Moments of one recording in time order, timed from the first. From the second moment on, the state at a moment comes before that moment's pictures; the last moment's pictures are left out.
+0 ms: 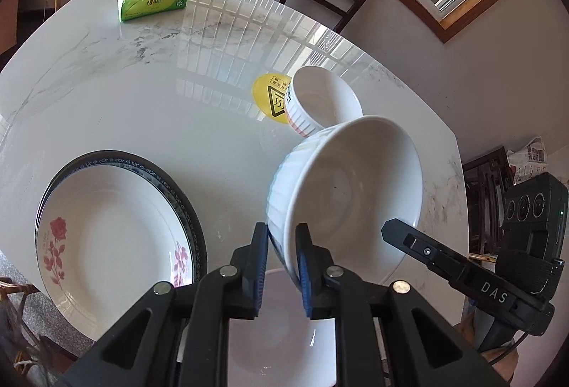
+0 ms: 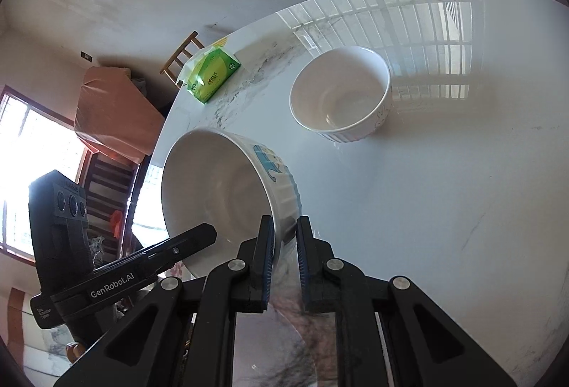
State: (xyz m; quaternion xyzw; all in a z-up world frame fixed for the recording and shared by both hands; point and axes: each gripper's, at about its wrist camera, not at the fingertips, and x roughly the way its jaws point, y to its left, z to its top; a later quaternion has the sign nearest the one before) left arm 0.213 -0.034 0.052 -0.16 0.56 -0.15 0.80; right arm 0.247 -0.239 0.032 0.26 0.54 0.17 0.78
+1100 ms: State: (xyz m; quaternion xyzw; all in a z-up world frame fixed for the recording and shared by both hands) left arm 0.096 -0.032 0.037 -0.10 0.56 -0.14 0.81; right arm 0.131 -0.234 0.023 0.25 0.56 0.21 0.76
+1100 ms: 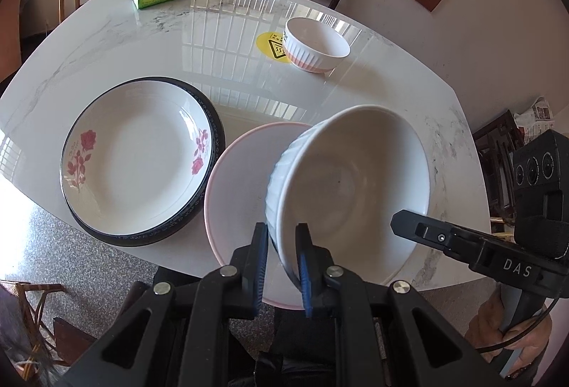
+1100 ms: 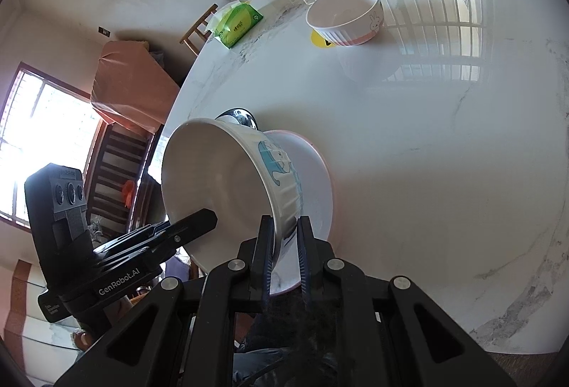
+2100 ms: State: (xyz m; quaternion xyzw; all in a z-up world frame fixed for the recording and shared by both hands) left arm 0.091 -0.032 0.016 -0.09 0.59 -0.14 0.79; right arm 0.123 -0.226 0.010 0.25 0.57 0.21 0.75
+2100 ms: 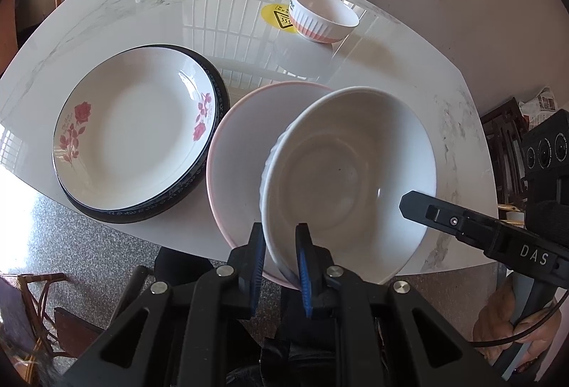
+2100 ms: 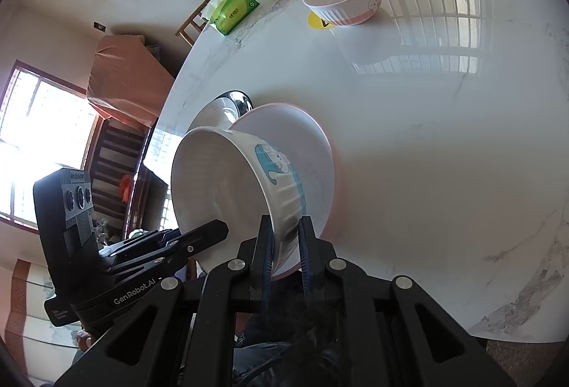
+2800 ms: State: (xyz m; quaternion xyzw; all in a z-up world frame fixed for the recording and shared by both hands) left arm 0.093 -0.034 0.013 -0.08 0.59 -0.14 0.79; right arm 0.126 -0.228 0.001 0.26 0.58 0.20 0.75
